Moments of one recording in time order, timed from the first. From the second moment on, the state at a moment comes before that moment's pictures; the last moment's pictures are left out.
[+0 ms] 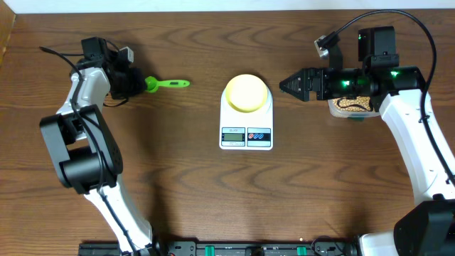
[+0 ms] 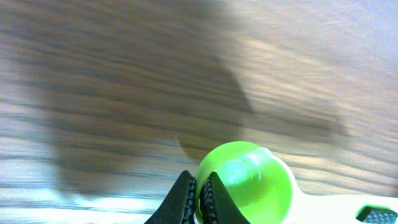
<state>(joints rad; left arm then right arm) 0.26 2.14 1.55 -0.63 0.42 -0.03 0.10 1.61 1.40 -0.79 -0.81 0.11</state>
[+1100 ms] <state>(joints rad) -0.33 1.59 1.54 -0.71 0.30 -0.39 0.15 1.37 1.40 -0.63 -0.86 0.15</state>
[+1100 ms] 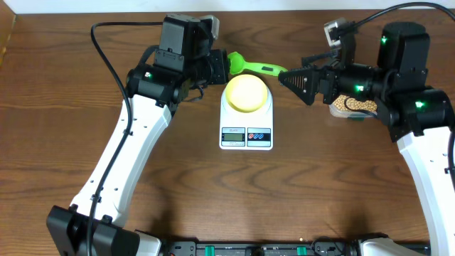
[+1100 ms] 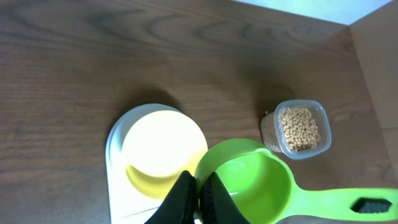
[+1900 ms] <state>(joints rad) -0.43 1.59 1.54 -0.60 0.39 -0.43 0.15 1.38 1.40 -0.64 -0.86 0.19</state>
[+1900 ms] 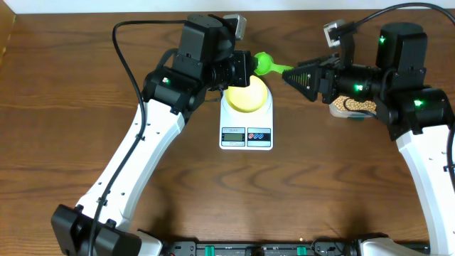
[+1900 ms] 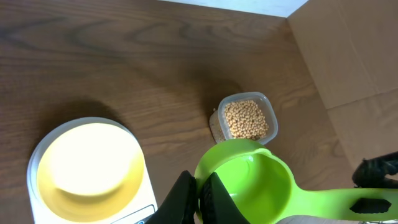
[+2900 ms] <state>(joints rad) -0.43 1.59 1.54 -0.54 0.40 -0.43 0.15 1.38 1.40 -0.65 -0.84 0.23</state>
